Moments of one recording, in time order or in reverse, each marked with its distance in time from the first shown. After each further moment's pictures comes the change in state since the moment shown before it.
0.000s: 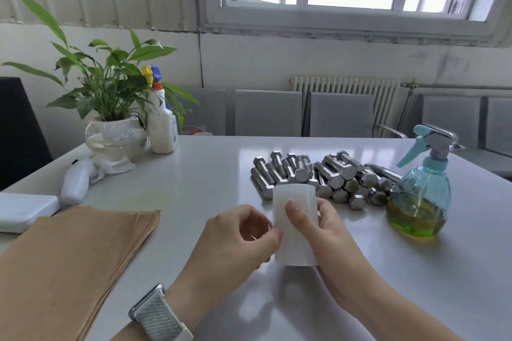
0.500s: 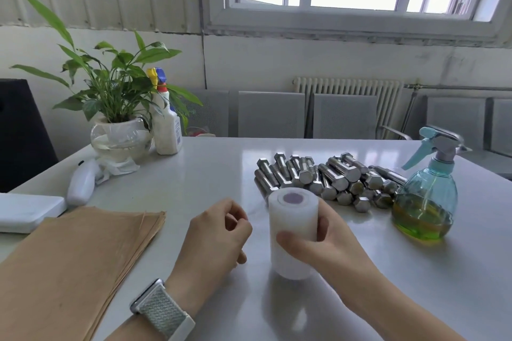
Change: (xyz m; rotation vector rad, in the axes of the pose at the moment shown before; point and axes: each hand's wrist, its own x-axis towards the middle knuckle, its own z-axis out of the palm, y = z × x) left_hand 0.013 -0.016 -0.014 0.117 0.182 -0.108; right_hand -0.006 -0.008 0.000 -0.228 -0.174 -0.165
